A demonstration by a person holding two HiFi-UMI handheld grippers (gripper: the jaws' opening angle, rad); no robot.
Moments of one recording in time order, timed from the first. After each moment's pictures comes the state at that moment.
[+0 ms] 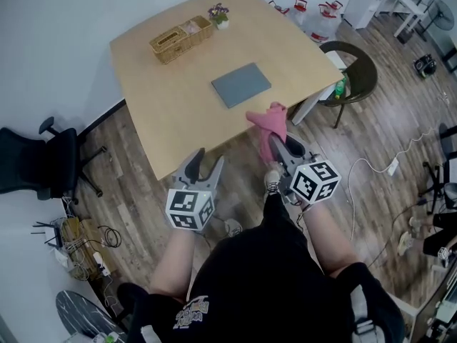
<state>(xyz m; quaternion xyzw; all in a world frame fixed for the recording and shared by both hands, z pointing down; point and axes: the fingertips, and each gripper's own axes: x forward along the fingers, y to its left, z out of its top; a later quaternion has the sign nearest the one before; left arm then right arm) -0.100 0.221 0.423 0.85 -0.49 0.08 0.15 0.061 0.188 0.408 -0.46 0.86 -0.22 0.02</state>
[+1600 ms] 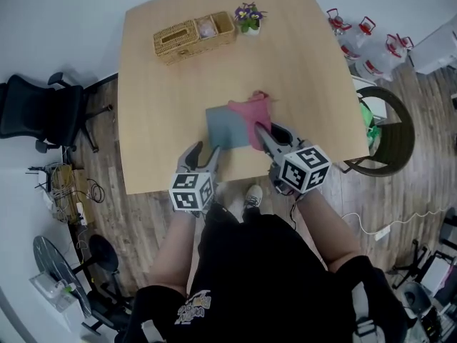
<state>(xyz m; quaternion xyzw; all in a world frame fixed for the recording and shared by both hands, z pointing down) -0.049 -0.042 0.535 0.70 -0.64 0.14 0.28 0.064 -0.125 0.458 -0.25 0.93 -0.27 -0.06</state>
